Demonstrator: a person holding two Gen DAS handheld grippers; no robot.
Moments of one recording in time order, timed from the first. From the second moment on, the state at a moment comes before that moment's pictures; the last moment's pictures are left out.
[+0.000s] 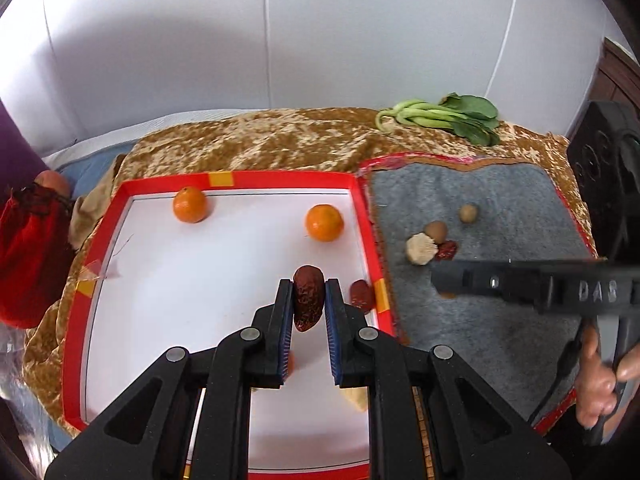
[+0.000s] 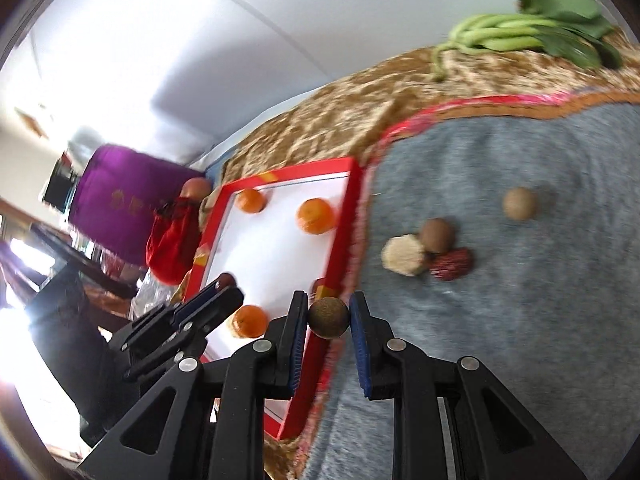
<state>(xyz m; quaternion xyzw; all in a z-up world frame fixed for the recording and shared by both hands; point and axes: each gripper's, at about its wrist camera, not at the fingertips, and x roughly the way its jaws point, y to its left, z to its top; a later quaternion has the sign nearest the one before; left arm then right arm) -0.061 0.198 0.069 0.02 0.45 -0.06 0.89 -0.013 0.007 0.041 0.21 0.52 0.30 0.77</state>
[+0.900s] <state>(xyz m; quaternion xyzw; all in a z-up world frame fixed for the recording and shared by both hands) -0.056 0.217 0.042 0.05 0.51 -0.01 0.86 -0.053 0.087 0.018 0.09 0.53 0.35 0.77</state>
